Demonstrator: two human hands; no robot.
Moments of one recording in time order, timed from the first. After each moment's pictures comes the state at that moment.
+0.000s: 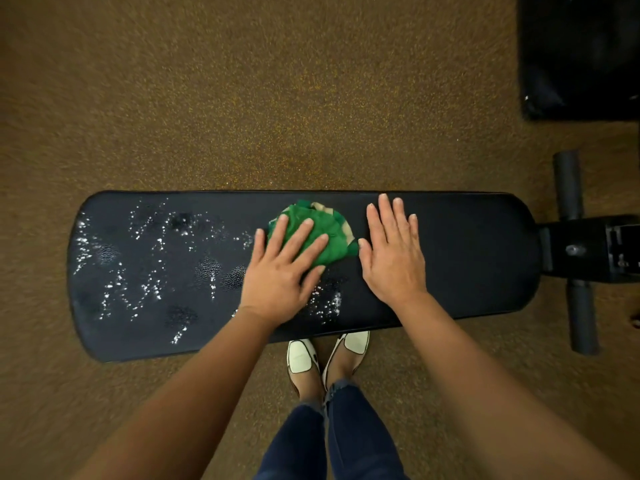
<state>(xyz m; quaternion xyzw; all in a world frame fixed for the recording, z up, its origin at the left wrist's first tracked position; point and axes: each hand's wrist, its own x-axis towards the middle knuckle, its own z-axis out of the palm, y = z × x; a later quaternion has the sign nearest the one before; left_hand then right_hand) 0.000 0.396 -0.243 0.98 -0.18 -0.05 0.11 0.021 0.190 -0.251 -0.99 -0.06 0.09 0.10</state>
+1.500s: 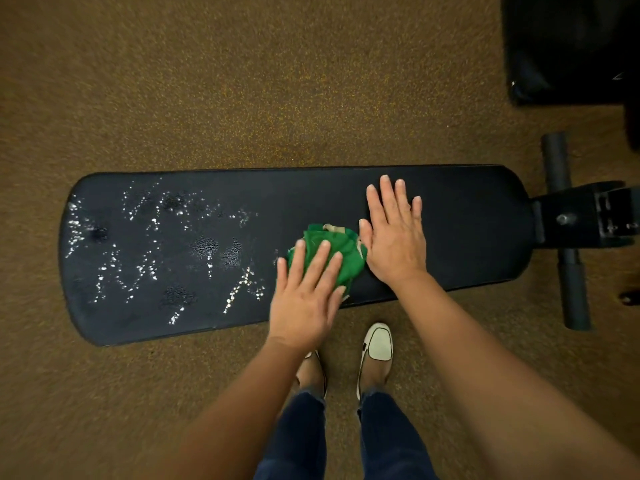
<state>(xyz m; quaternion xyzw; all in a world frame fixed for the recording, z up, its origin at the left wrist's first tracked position) -0.077 0.361 -0.246 0.97 -0.16 -0.08 0.14 0.007 0.188 -0.250 -0.99 -0.04 0.10 0.08</state>
